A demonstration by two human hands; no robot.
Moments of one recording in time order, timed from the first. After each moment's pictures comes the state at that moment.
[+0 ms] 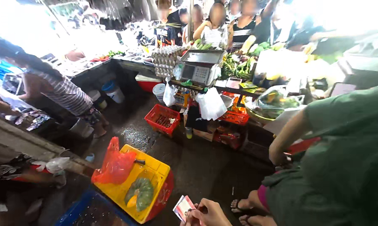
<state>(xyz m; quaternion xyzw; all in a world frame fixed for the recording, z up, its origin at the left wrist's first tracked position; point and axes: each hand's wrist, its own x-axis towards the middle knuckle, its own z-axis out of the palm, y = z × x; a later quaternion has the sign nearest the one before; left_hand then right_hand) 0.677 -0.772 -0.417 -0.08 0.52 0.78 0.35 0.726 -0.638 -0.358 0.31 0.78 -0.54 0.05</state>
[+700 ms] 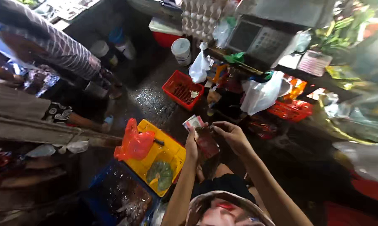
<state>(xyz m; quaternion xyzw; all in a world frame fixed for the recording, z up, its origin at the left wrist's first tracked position) 0.306 -0.564 -0.299 -0.02 0.46 0.81 0.35 0.391 -0.422 -0.268 0.28 0.63 -0.71 -0.12</state>
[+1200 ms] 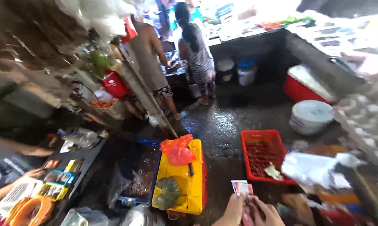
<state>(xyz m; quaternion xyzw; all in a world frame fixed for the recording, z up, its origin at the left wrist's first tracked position) 0.208 -0.428 -0.342 -0.23 0.56 0.77 0.21 0.224 -0.304 -0.320 0.01 0.91 -0.41 0.03</state>
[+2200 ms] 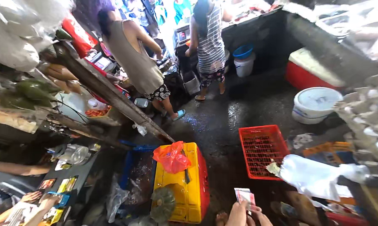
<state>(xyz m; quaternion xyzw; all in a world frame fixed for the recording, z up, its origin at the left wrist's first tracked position) 0.140 -0.371 -0.380 -0.32 0.58 0.70 0.27 0.169 -0.262 -0.374 0.03 0.89 -0.42 0.15</state>
